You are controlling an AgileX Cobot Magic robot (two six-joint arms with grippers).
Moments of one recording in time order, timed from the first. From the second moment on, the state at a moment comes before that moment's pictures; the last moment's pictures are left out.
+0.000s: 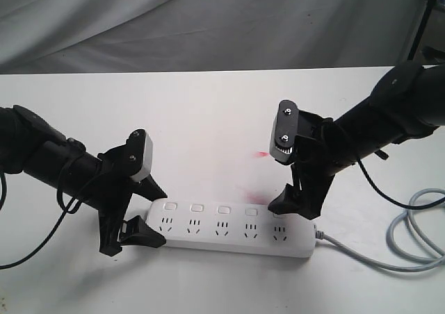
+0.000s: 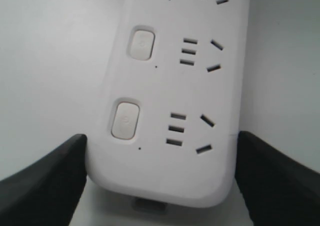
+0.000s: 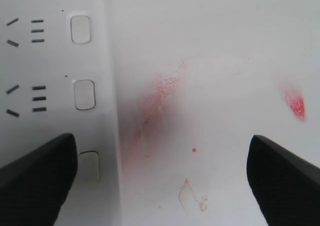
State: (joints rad) left arm -0.24 1.97 -0.92 -1.08 0.76 2.09; right arm 0.02 1.88 -1.04 0.81 0.62 -1.70
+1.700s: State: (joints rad) left arm -0.24 1.97 -0.92 -1.08 0.76 2.09; right arm 0.02 1.94 -1.05 0.76 0.57 -1.56
